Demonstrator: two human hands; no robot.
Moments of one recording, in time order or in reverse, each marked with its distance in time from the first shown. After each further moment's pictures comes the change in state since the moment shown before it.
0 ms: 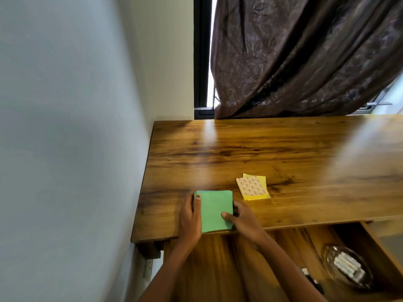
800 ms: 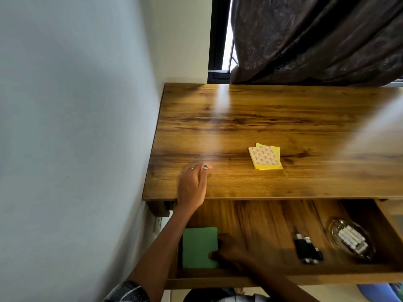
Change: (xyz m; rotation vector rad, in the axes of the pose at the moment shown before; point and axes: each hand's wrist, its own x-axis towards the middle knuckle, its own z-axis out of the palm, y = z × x) left_hand 0.005 -0.022 -0.021 0.390 0.005 0.200; right_hand -0.055 0.100 0.070 -0.233 -0.409 0.412
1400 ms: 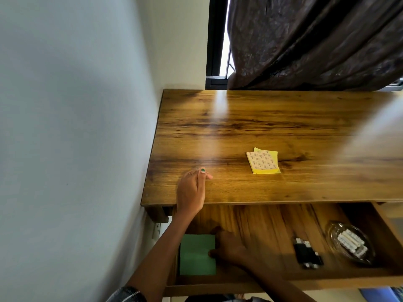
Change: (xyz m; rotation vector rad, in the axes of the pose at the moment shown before) left_hand 0.000 -0.002 0.005 -0.012 0.037 -0.020; right_hand 0.009 -0.011 -0.009 -0.512 0.150 -0.151
